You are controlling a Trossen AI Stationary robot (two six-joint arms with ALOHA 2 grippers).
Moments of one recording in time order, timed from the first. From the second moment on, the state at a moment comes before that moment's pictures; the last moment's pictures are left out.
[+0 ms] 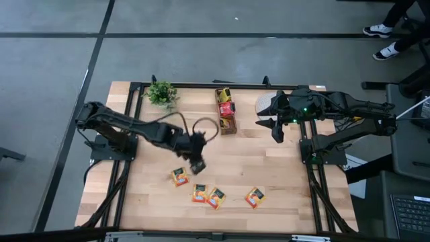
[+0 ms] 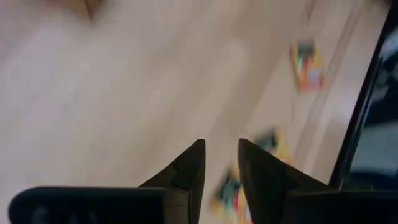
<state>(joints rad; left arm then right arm) -0.17 1.52 1.25 -0.67 -0.07 -0.79 0.01 1.11 1.38 -0.86 0.13 0.21</state>
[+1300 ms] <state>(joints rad) -0.47 1.59 1.01 -0.96 -0.11 -1.55 0.02 1.28 1.38 -0.86 0.08 0.32</state>
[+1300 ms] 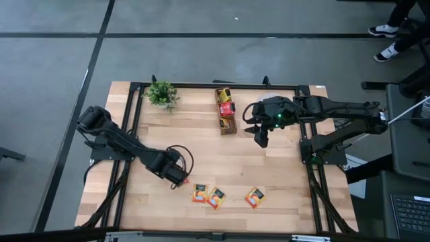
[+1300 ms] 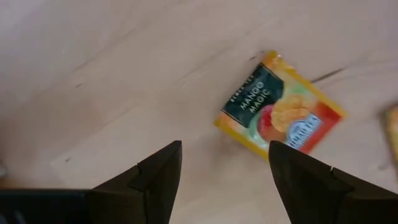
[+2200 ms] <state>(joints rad) -0.44 1.71 0.97 -0.85 -0.08 -1.53 0.02 1.28 1.38 -0.85 0.08 0.34</state>
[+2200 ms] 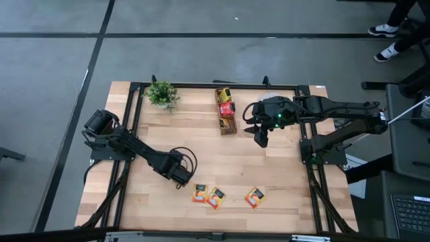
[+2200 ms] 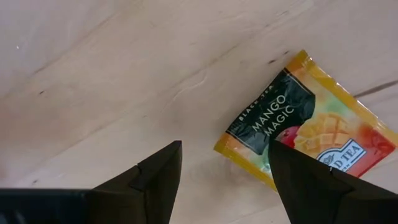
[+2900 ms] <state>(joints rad) -0.43 1.71 0.97 -0.85 -0.10 -1.50 0.02 1.28 1.38 -0.85 0.08 0.34</state>
